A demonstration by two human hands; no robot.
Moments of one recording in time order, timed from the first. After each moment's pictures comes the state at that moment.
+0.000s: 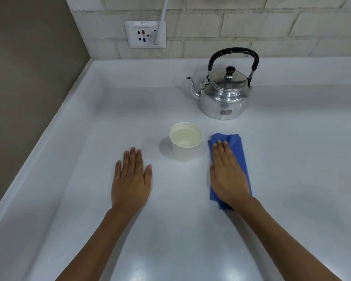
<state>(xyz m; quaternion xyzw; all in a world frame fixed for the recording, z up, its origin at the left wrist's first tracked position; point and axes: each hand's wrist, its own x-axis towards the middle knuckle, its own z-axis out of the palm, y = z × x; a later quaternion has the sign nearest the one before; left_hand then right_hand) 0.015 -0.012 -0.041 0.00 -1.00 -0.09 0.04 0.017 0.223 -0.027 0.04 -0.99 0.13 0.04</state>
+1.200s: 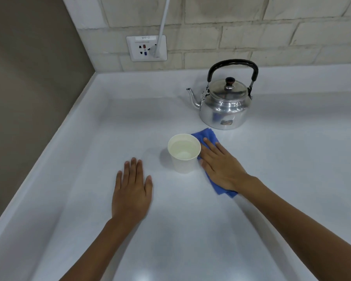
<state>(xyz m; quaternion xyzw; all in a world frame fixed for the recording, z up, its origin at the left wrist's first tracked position) 0.015 -0.009 -0.040 0.01 -1.00 -0.08 0.04 -0.046 0.245 -0.024 0.24 -0.97 0.06 0.01</state>
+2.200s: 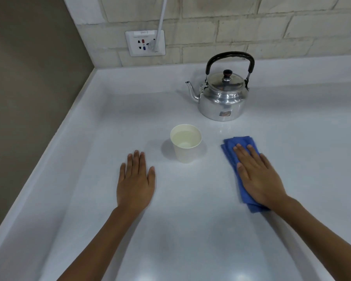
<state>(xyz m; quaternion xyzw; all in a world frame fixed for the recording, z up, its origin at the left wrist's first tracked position) 0.016 -0.014 -0.039 0.01 -1.00 -0.09 0.03 0.032 0.293 -0.028 0.04 -0.99 0.12 0.03</state>
